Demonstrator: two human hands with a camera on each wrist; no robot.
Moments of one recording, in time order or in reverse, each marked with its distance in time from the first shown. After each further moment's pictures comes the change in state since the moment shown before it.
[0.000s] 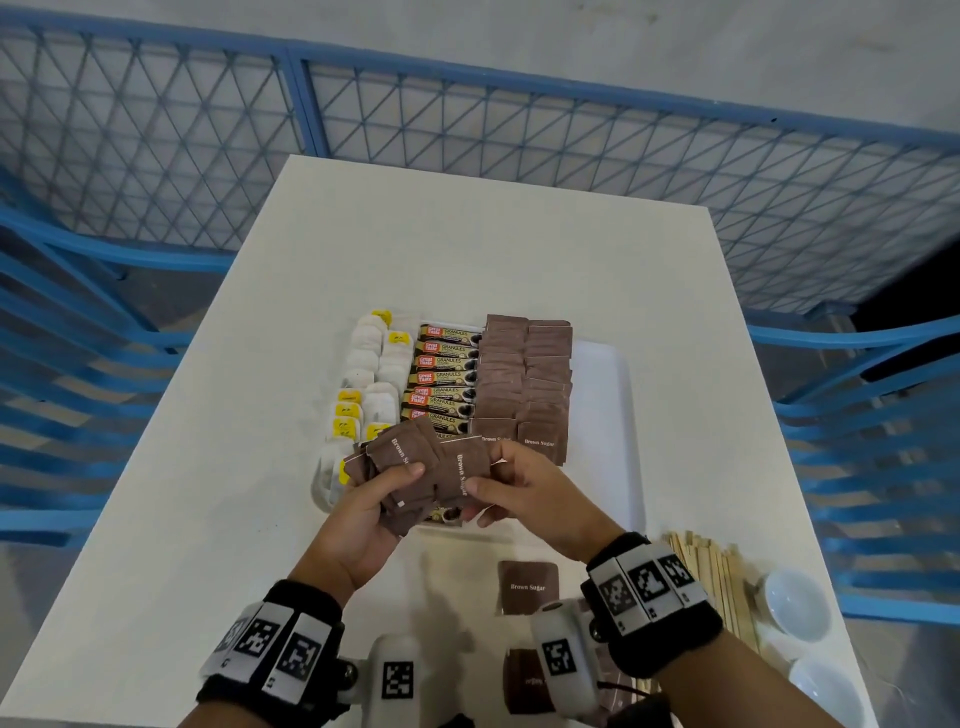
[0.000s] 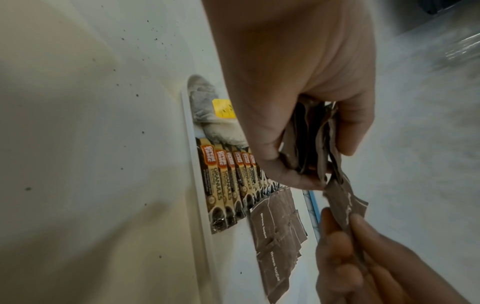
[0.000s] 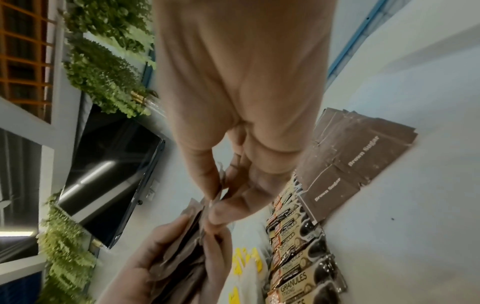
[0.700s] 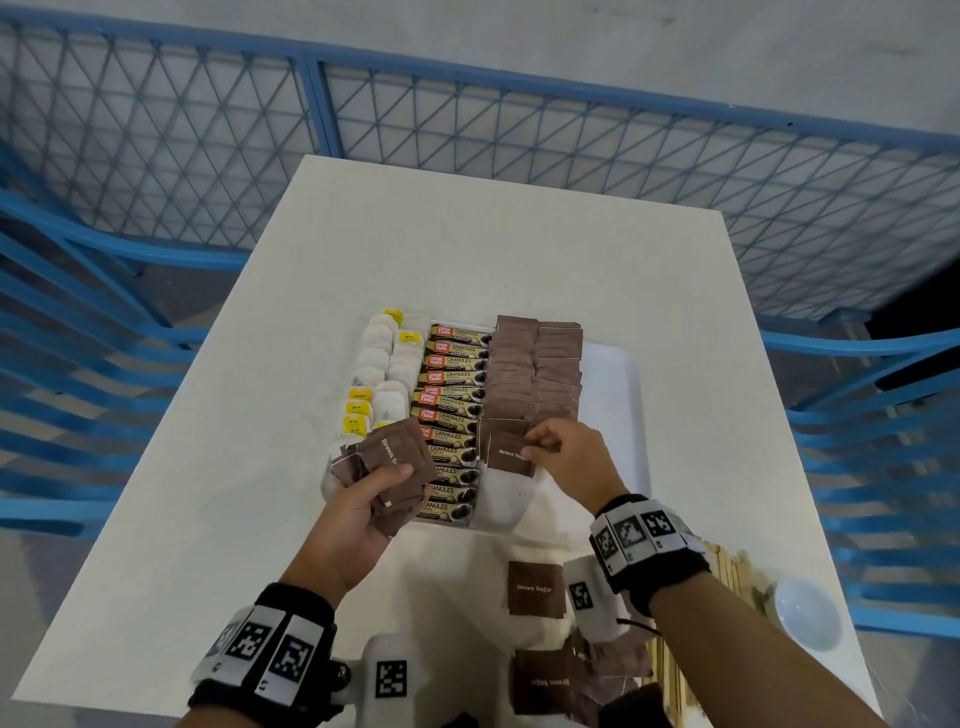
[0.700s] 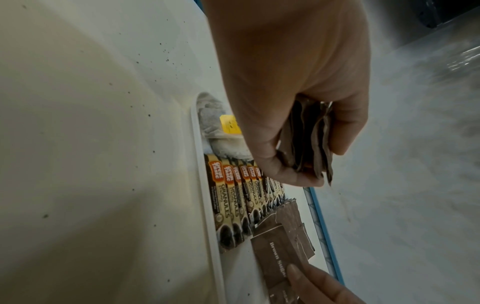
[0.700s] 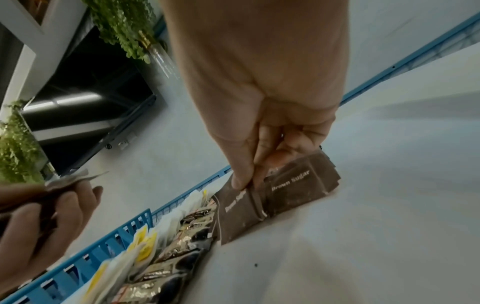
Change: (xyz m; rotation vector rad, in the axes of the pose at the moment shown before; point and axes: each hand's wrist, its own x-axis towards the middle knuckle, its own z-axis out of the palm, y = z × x) left_hand -0.004 0.006 -0.012 -0.093 0.101 0.012; right_hand 0.041 0.027 -0.054 -0.681 0.457 -0.075
